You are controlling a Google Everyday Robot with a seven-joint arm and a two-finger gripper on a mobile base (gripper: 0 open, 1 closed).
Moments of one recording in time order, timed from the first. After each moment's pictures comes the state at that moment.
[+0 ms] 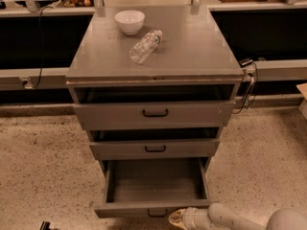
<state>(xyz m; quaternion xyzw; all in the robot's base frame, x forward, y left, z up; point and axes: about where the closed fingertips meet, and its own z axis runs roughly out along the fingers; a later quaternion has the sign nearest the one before) 0.456 -0.108 0.116 -0.56 0.71 0.24 0.35</state>
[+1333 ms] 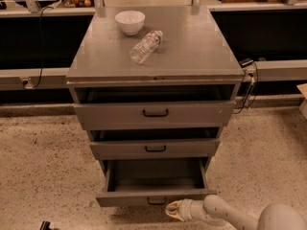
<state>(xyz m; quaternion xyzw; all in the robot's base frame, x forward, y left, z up) 0.496 -0.095 0.123 -0.60 0.67 0.22 0.37</state>
